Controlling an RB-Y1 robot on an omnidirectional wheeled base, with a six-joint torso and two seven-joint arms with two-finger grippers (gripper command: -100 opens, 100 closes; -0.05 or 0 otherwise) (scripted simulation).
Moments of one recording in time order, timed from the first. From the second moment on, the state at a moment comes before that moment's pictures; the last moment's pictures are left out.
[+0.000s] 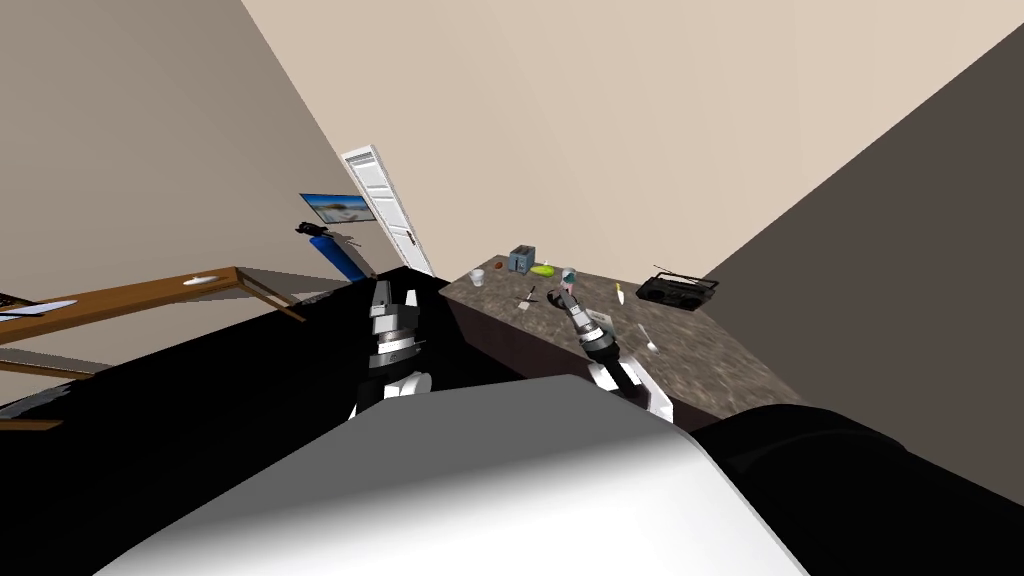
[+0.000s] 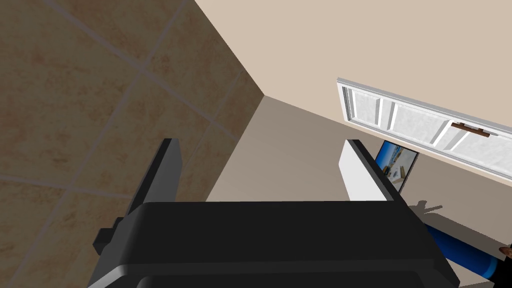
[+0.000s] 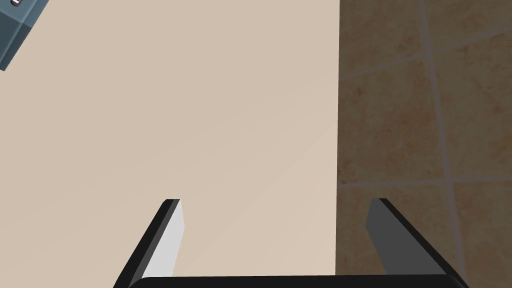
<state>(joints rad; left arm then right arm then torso) 0.48 0.02 -0.06 -2.22 0.12 -0.48 -0.12 0.49 -0.41 -0.05 -2.11 0.26 -0.57 0.00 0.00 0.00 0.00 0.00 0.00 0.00</state>
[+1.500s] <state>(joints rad) 0.48 0.02 -0.06 -2.22 0.12 -0.48 -0.12 0.55 -0.82 -0.13 -1.91 0.46 -0.71 0.04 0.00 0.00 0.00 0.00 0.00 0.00</state>
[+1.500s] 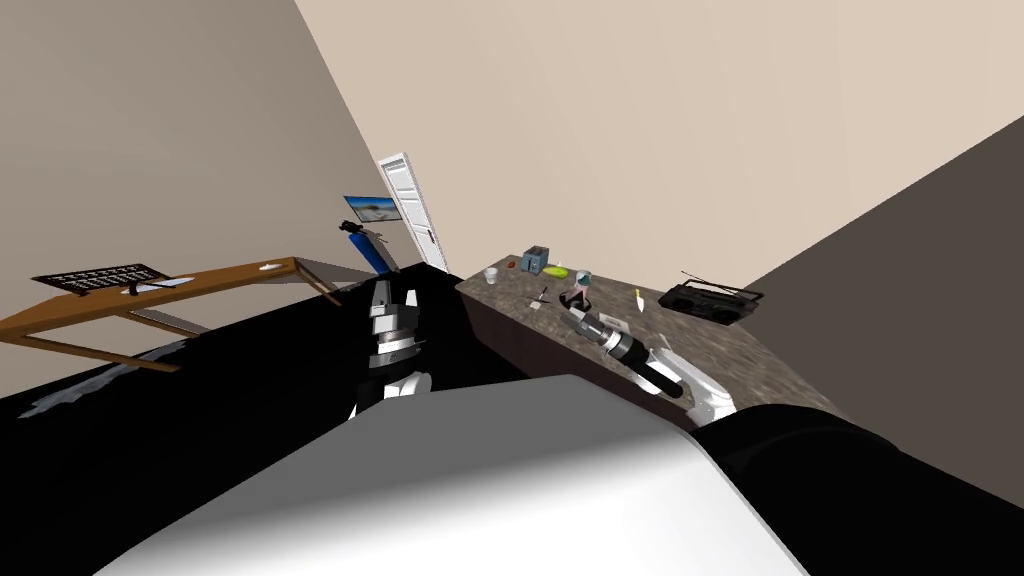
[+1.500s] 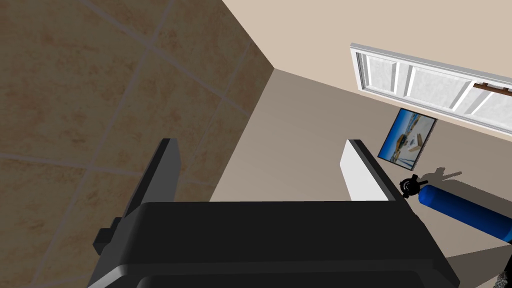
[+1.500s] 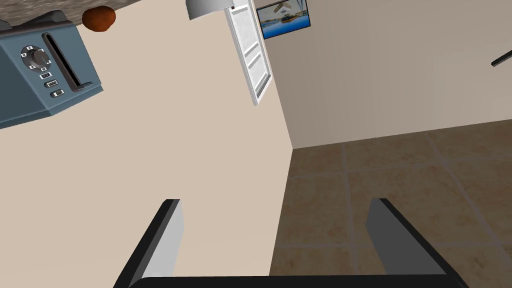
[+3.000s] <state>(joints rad) 0.48 0.02 -0.06 -2.22 0.12 -0.48 -0.12 0.73 -1.20 -0.20 -1.67 0.71 -0.79 0.09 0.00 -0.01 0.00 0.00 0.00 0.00</state>
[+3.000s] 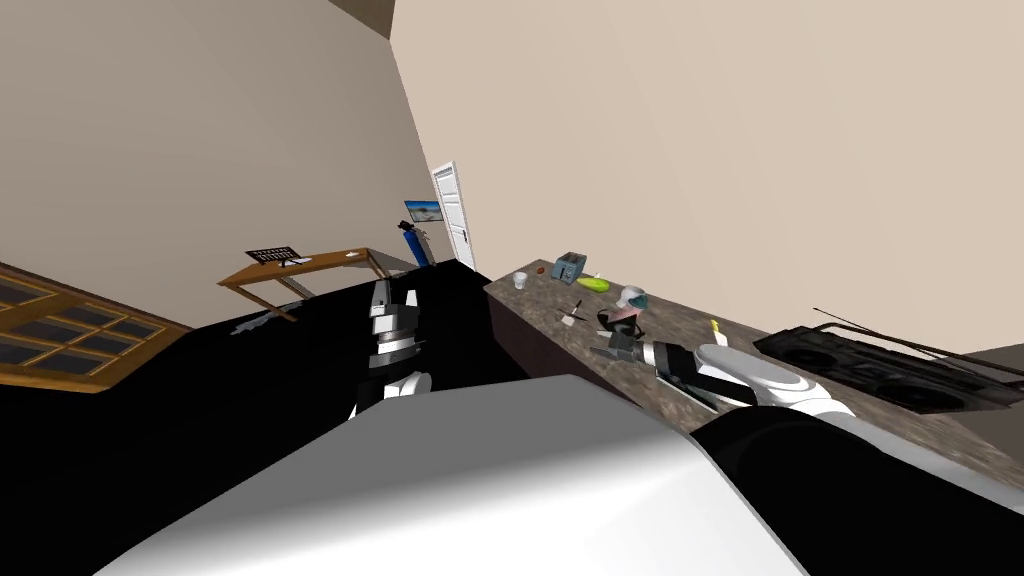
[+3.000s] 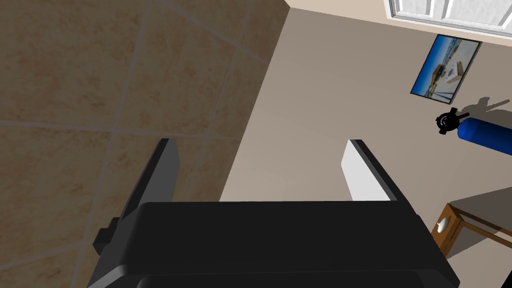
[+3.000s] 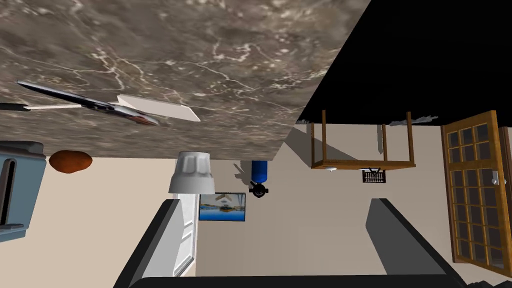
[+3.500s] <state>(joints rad) 0.48 0.02 -0.06 -2.22 0.12 -0.48 -0.12 0.80 -1.32 -0.20 -1.56 0.79 -0.81 0.10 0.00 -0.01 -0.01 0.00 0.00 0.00</state>
